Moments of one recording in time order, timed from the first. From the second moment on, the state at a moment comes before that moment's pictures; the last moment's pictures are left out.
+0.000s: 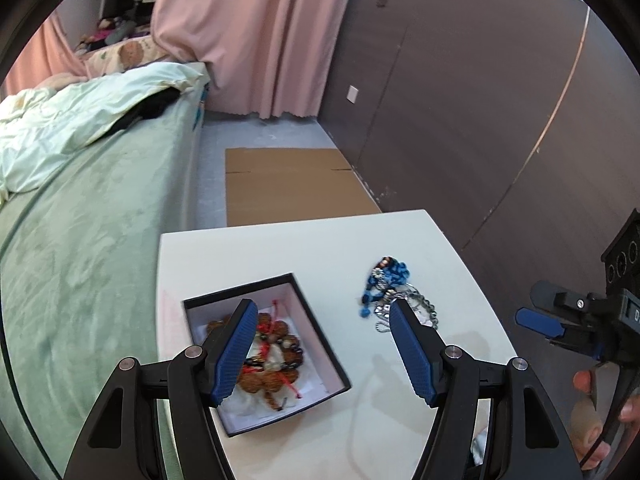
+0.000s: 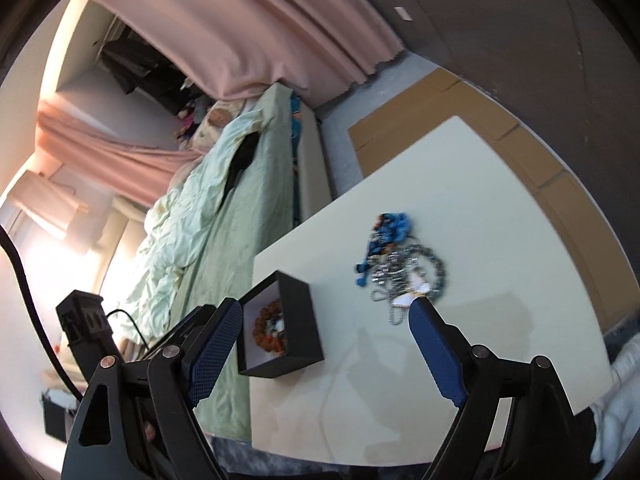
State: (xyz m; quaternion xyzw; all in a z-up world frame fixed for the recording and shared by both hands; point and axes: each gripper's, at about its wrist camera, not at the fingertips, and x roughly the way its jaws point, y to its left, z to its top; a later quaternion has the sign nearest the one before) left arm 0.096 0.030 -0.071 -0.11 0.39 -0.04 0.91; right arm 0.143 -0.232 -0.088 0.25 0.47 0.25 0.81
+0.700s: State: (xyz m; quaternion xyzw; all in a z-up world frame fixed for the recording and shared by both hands) left arm 0.152 -0.042 -0.095 -0.05 0.42 -0.10 0.90; right arm 0.180 -0.264 -0.128 0.31 0.52 0.18 0.78
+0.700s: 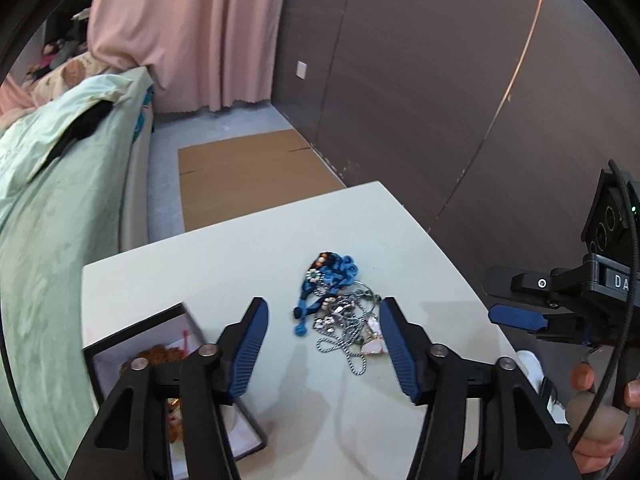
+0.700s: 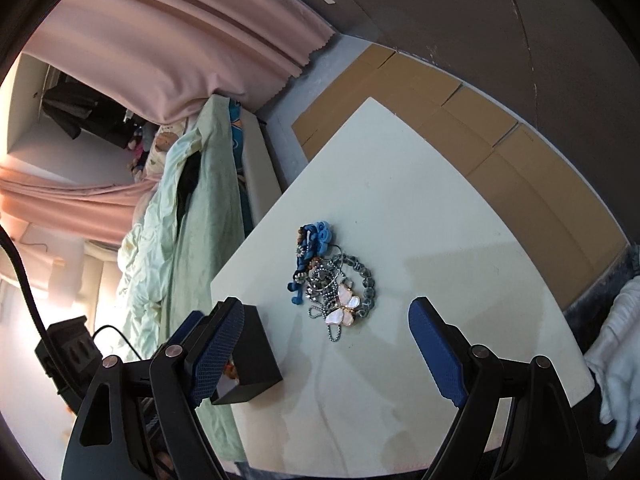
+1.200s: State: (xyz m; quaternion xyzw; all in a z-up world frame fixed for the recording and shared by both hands) left arm 0.196 -0.082 -0.137 0.01 0.47 -0.13 0.87; right arm 0.210 -0.276 -0.159 0.35 0.54 0.18 0.74
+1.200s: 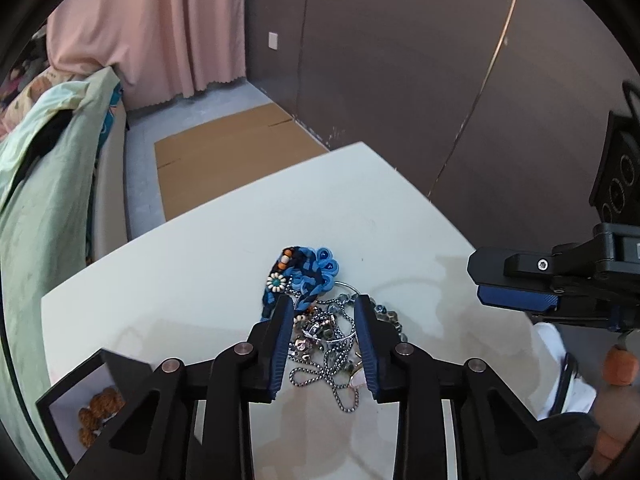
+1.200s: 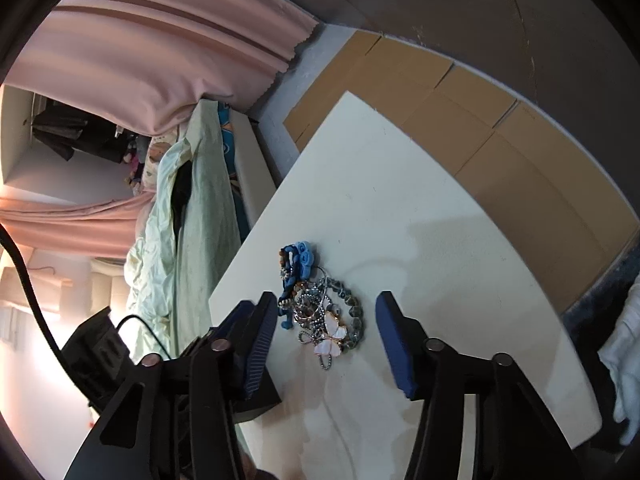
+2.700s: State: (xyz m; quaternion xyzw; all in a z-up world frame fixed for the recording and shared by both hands) left arm 0.188 -0.023 -0.106 -0.09 0.43 -0.11 0.89; right arm 0.241 -0.222 -0.215 0.37 0.59 0.18 0.70
